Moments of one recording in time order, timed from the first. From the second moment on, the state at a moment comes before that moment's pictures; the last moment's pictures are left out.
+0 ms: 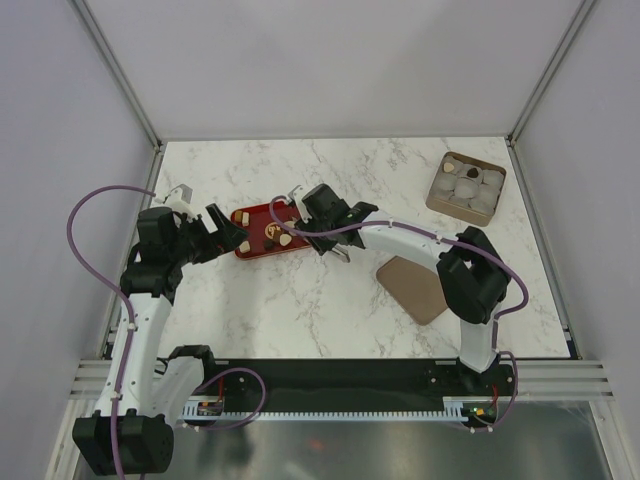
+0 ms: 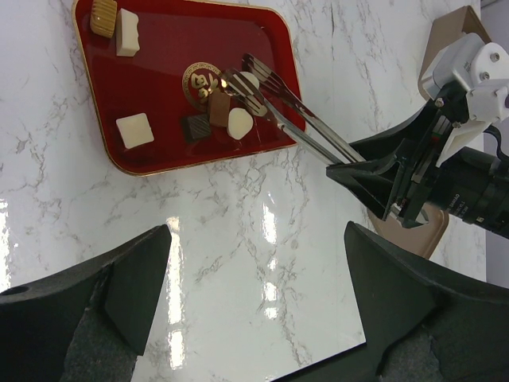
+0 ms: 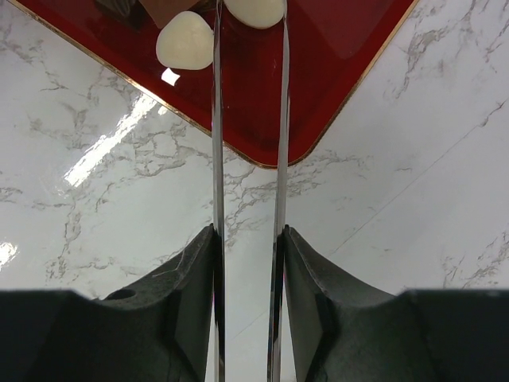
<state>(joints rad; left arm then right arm) 0.04 0.85 0.81 -0.54 0.39 -0.43 0.83 1.91 1.46 -0.44 0.07 -0.03</state>
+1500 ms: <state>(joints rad) 0.04 0.85 0.81 -0.54 0.37 -0.43 0.18 1.69 1.54 -0.62 0.12 0.15</state>
